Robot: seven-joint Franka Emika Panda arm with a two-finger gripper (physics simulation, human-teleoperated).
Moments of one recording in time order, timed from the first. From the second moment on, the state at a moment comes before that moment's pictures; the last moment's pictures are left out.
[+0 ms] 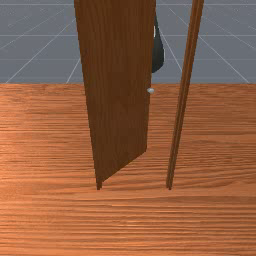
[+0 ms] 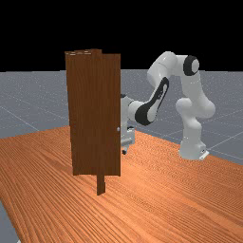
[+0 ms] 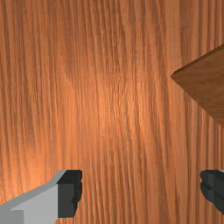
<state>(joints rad) 0.01 0.39 -0.05 -1.94 -0.03 2.34 -0.77</state>
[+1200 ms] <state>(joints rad) 0.21 0.09 0.09 -2.36 -0.10 2.43 0.08</state>
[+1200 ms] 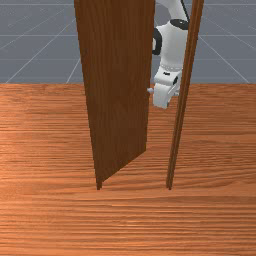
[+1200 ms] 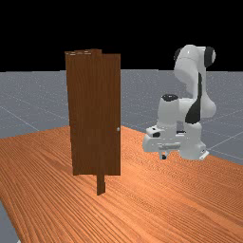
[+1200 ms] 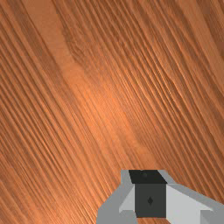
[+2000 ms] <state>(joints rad) 0.22 0.85 0.11 -1.14 -0.15 1.95 -0.41</state>
